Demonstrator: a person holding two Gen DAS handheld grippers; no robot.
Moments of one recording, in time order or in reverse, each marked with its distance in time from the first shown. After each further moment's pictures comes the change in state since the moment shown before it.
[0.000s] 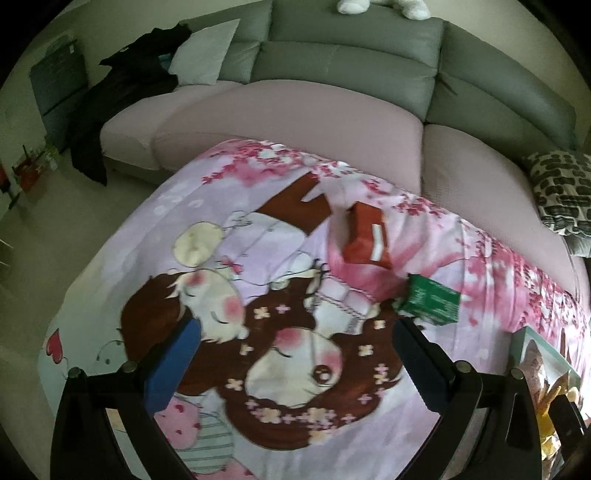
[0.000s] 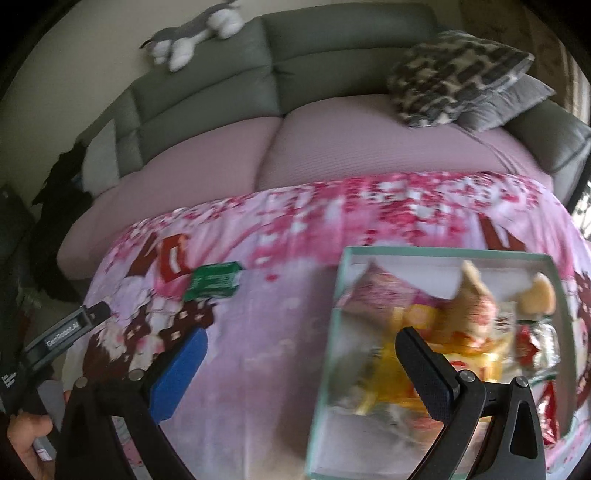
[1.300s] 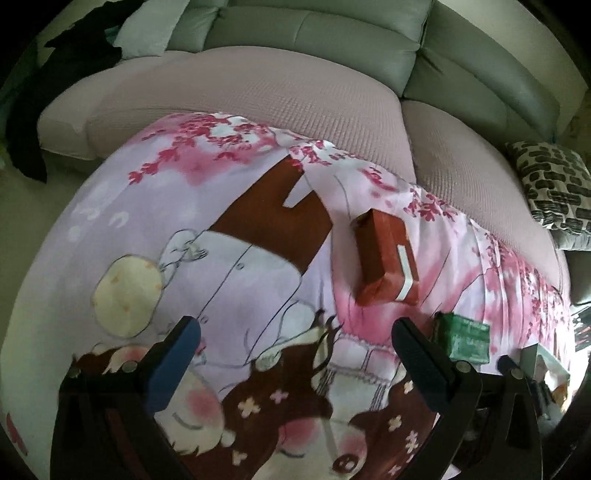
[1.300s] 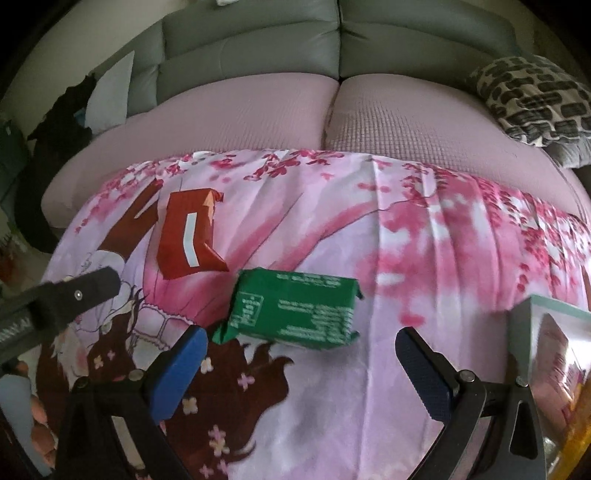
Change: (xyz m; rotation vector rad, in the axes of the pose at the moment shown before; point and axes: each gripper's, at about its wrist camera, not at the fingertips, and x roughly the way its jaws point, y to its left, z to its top) left arm 0.109 0.014 0.053 0.070 0.115 -0.232; right arm 0.161 0.109 0.021 -0.173 0.097 -0.058
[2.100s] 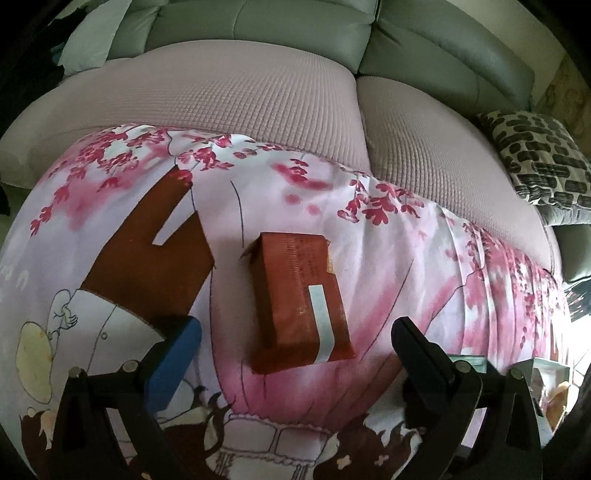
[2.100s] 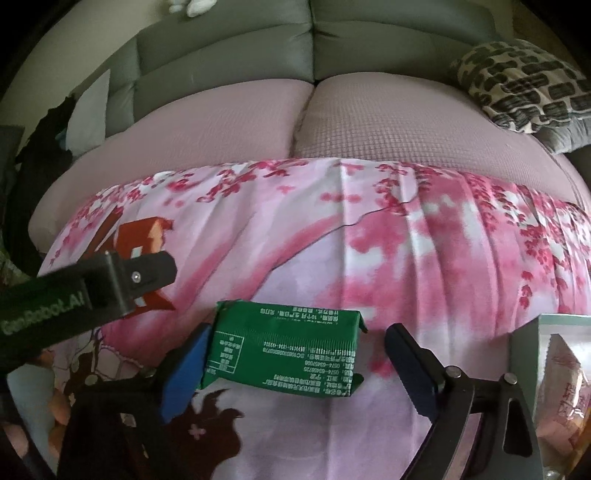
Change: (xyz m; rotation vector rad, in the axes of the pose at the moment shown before) left arm 0.055 -0.068 0.031 0.118 0.042 -0.068; right arm 0.020 -0.044 0.016 0.102 -0.039 -0.015
